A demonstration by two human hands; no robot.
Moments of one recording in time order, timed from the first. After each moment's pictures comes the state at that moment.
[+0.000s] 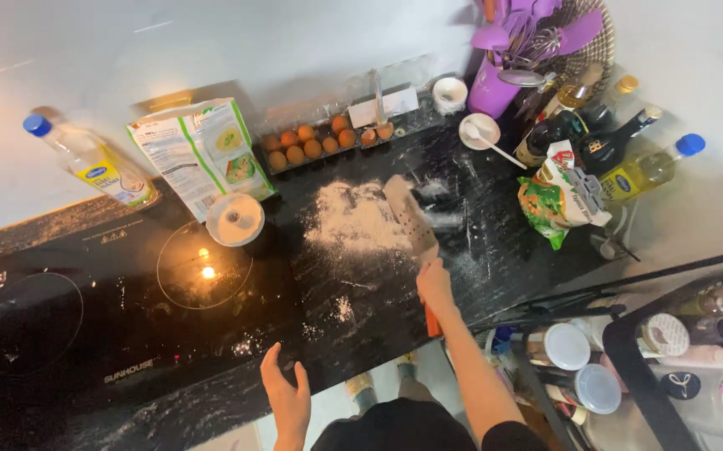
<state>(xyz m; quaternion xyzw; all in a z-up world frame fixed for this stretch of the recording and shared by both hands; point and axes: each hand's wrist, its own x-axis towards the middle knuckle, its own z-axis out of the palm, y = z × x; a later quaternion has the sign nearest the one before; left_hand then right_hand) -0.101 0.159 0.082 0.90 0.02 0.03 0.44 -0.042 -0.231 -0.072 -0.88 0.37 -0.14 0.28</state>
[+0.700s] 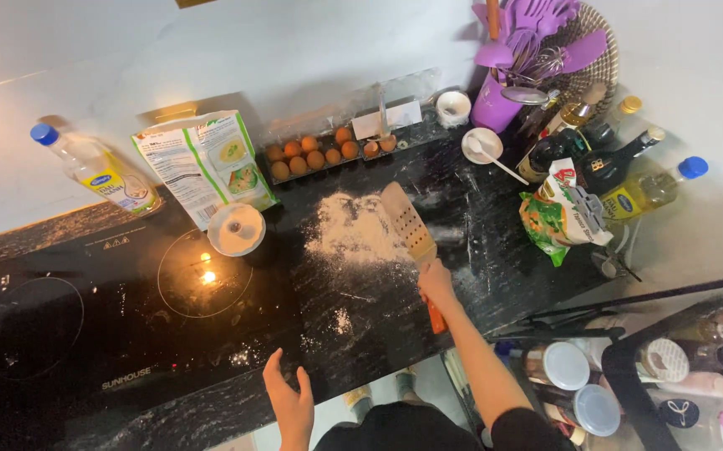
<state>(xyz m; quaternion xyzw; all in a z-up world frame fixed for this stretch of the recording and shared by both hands) -0.092 0.142 0.079 0.88 0.05 0.05 0.46 -0.014 -0.242 -0.004 -0.76 0.44 0.03 0.48</state>
